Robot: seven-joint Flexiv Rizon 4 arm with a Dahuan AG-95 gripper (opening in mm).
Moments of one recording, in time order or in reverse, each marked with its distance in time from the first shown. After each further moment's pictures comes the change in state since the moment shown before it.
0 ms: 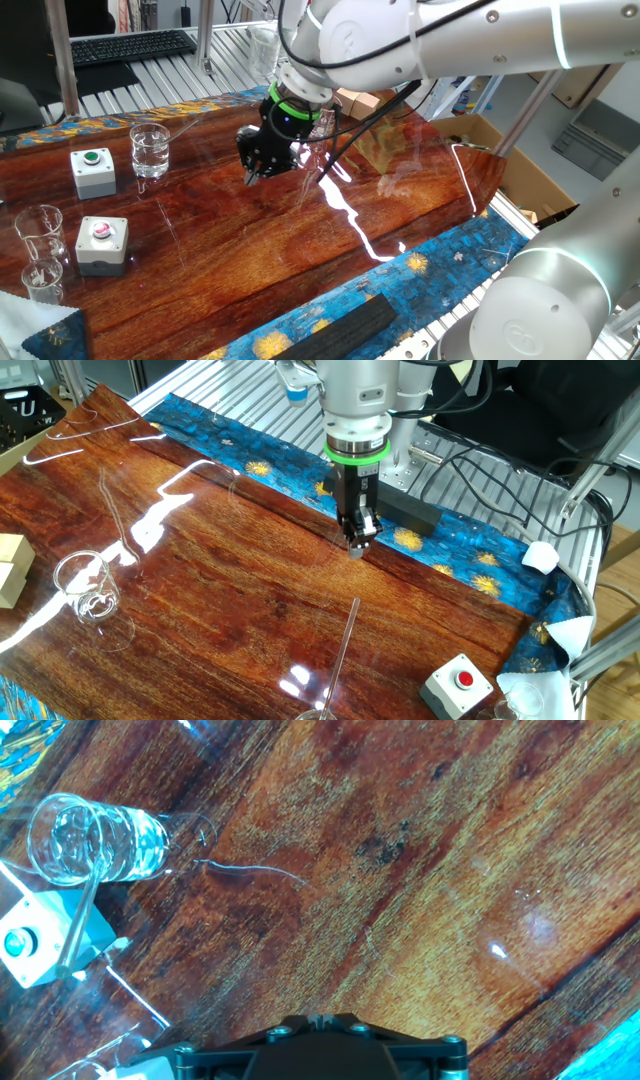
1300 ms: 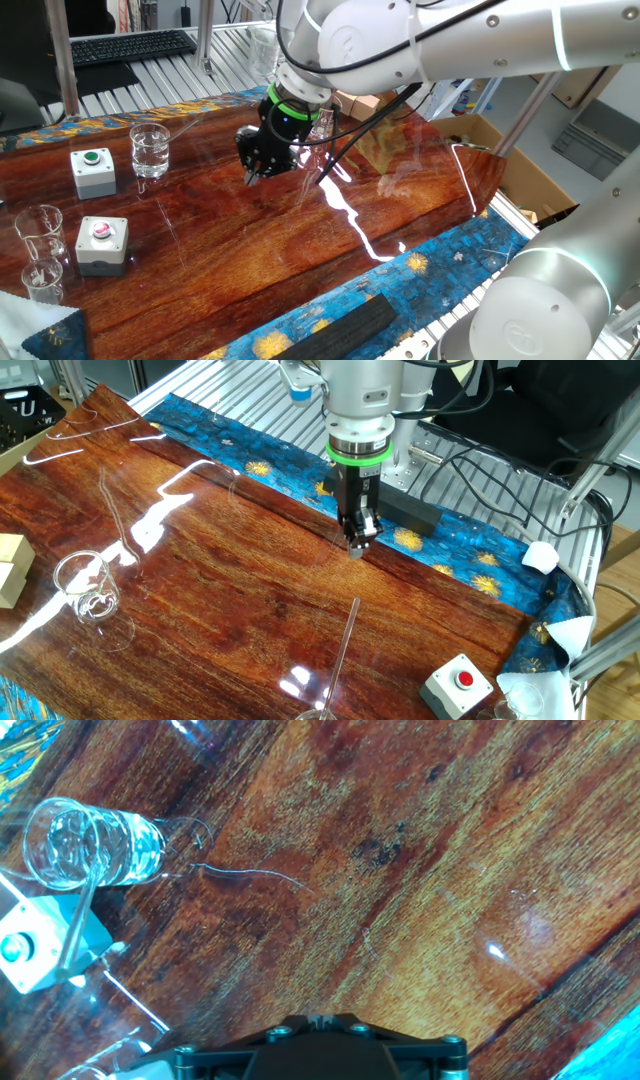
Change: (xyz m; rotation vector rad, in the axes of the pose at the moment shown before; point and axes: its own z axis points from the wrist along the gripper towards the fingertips) arm 0.001 0.003 -0.001 -0.007 0.008 0.017
